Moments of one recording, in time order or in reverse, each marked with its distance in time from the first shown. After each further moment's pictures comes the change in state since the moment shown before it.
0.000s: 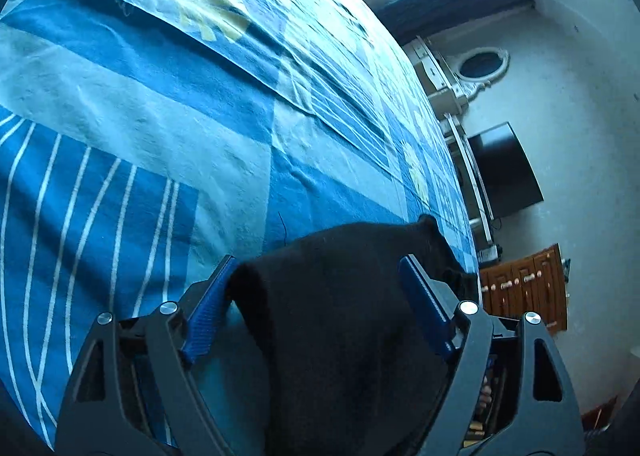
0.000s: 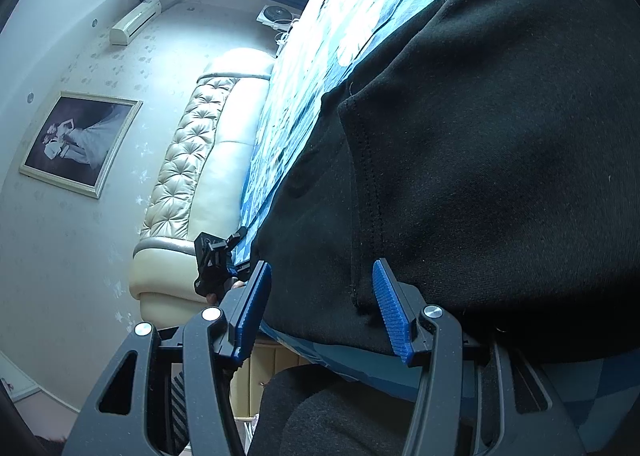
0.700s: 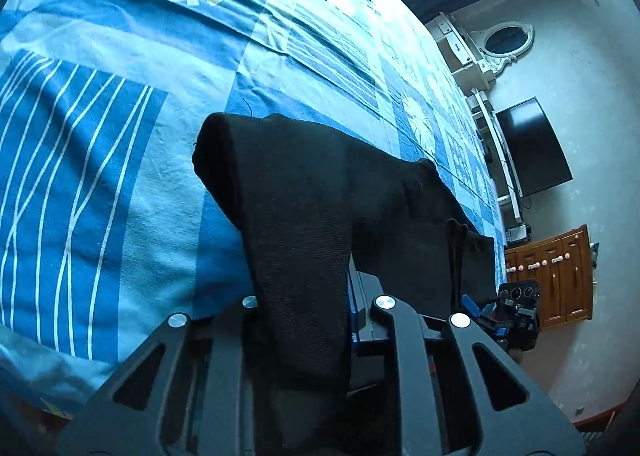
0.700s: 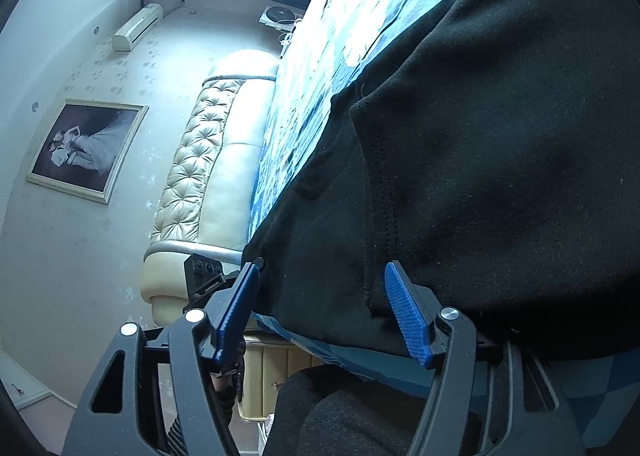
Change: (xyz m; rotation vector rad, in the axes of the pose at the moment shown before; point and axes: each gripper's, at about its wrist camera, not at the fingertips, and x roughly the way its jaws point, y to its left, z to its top) left arm -0.012 -0.066 -0.053 -0.002 0.042 0.171; right arm 0.001 0.006 0.003 0.020 0.005 0.036
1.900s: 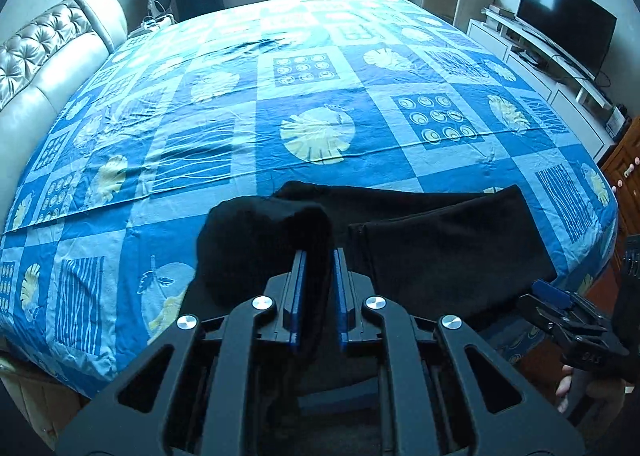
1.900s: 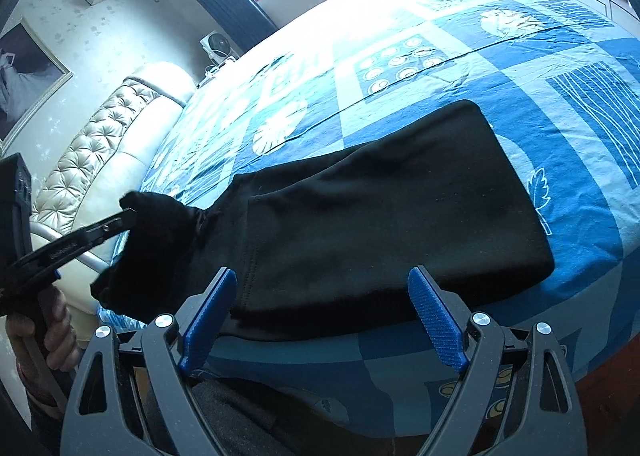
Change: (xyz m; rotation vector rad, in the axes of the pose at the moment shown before) left arm 0.086 -0.307 -0.064 0.514 -0.119 0.530; right arm -0.126 0.048 0.000 -0.257 -0.235 -0.561
